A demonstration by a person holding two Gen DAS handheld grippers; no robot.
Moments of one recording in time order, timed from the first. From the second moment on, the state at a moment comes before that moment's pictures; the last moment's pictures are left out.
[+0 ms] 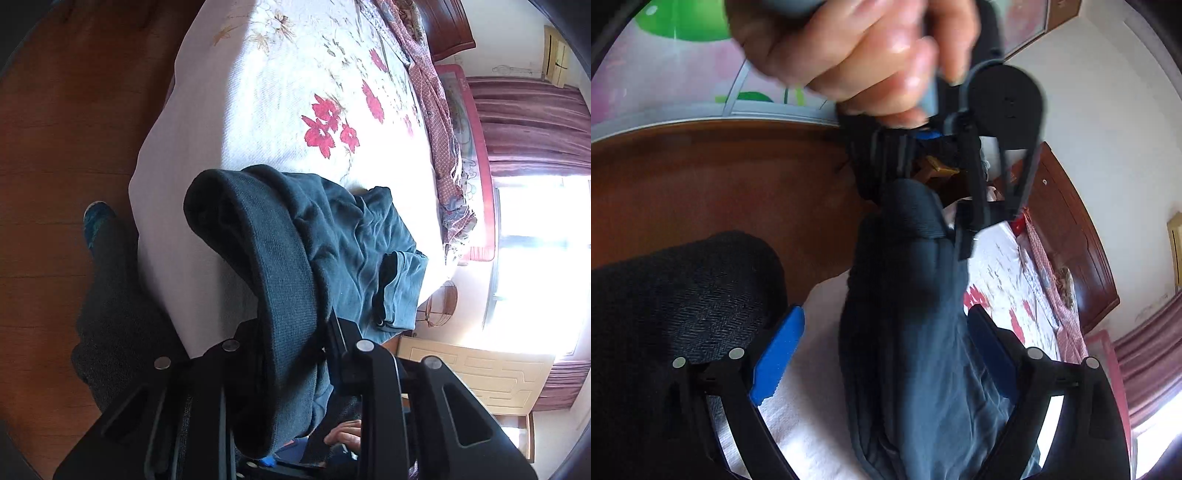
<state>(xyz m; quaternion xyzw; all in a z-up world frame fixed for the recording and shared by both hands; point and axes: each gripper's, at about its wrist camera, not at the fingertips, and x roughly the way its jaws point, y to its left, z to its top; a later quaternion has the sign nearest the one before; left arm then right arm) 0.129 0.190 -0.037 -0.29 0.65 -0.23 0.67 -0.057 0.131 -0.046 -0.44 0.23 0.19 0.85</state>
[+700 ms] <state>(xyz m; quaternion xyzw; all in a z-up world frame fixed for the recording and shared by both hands) 0.144 -0.107 0.120 -0.07 0.63 -0.32 0.70 -0.048 -0.136 0.080 -0.16 0.19 -0.03 0.97</state>
